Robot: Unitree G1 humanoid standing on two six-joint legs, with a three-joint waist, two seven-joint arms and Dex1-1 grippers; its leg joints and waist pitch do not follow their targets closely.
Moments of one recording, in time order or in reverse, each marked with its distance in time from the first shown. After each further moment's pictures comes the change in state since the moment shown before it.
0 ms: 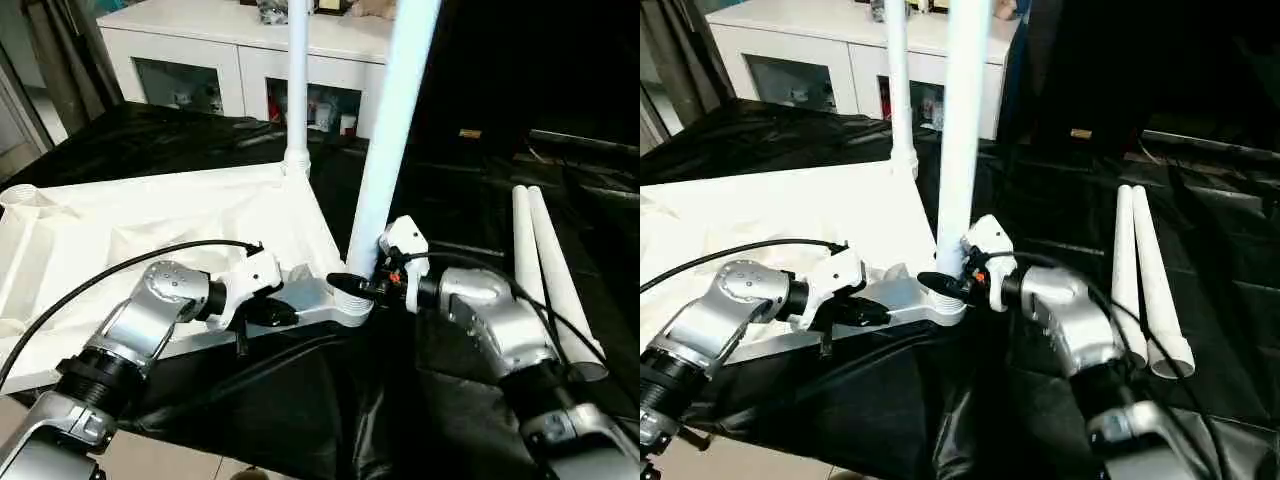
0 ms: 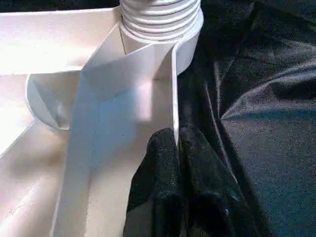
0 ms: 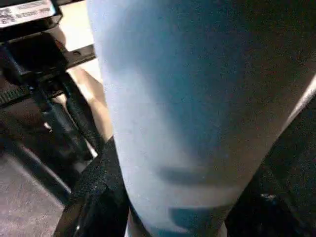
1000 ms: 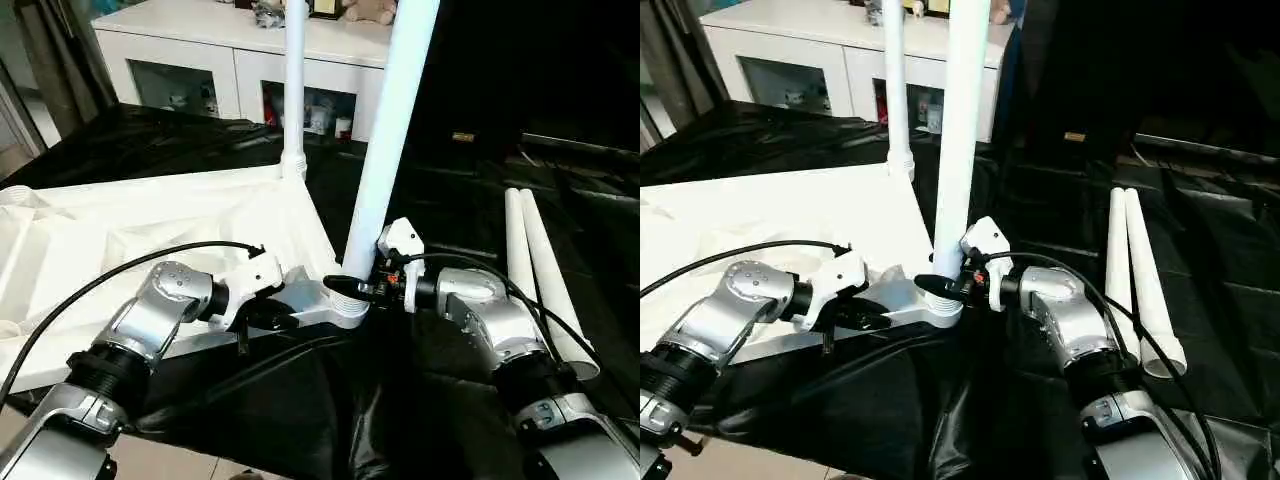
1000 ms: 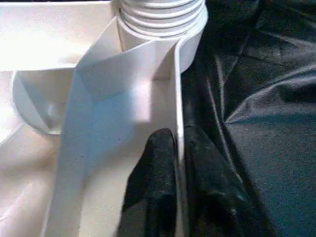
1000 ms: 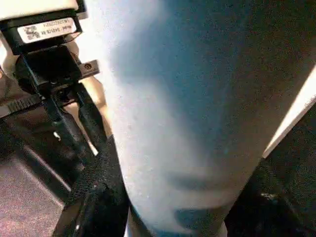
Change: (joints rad) left arm -0.037 -0.031 -0.004 0.116 0.004 -0.029 -0.020; right arm -0.032 0.030 -0.017 0.121 0.002 -0.092 0.043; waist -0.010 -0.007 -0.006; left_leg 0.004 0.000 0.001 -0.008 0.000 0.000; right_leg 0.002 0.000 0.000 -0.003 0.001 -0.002
